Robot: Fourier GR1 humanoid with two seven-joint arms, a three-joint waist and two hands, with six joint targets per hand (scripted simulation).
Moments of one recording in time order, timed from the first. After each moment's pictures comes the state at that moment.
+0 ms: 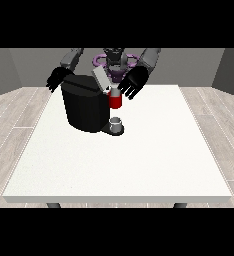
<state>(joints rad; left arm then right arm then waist) -1.17 0.45 0.12 -0.60 -0.69 -0.14 -0.16 -0.32 -0.04 -0.05 -1.41 -0.03 -0.17 -0.04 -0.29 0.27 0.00</state>
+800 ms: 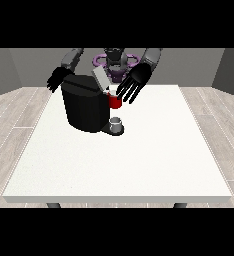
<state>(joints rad) -1.17 0.47 0.07 -0.60 -0.75 -0.19 -0.18 -0.30 -0.04 -0.06 -1.39 -0.03 -0.18 -0.05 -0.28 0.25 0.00</state>
